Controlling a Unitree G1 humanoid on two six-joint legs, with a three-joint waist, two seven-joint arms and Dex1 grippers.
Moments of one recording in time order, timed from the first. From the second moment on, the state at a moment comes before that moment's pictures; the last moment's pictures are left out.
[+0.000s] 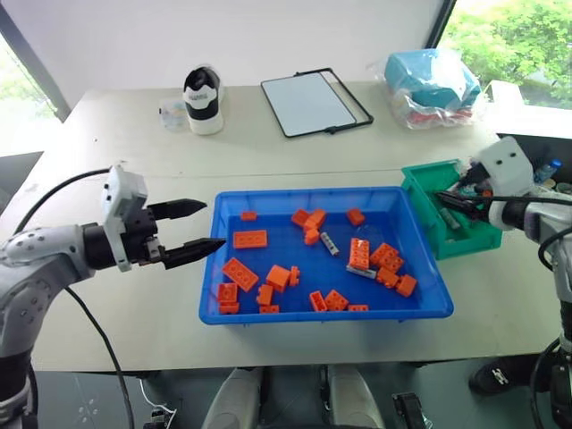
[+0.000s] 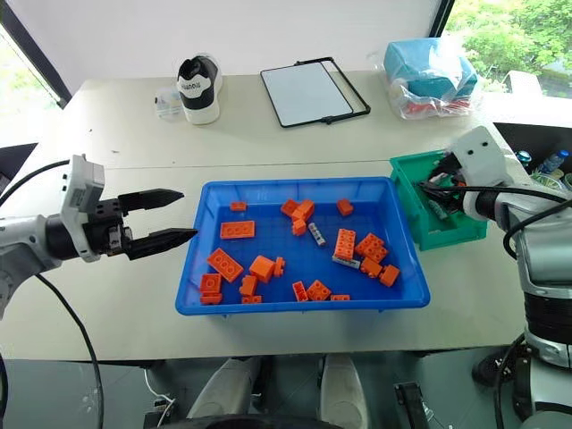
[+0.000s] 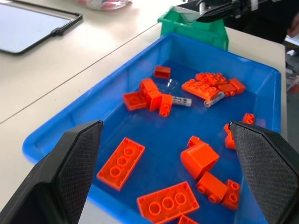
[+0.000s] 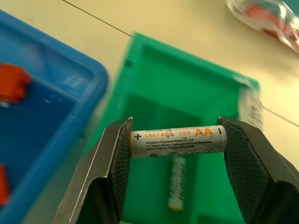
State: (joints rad) left arm -0.22 0.89 0.29 -0.43 -0.86 0.76 -0.93; right arm -0.44 -0.88 -0.21 -0.16 0.14 0.92 0.62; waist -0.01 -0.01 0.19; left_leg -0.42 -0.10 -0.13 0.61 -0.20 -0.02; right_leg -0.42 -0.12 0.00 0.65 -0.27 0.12
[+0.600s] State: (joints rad) left arm -0.25 0.89 0.26 -0.44 -0.87 0.77 -0.95; right arm -0.47 -0.66 -0.02 -0.45 0.39 1.01 0.66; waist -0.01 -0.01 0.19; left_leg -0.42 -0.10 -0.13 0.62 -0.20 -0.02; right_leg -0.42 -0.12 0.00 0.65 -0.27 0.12
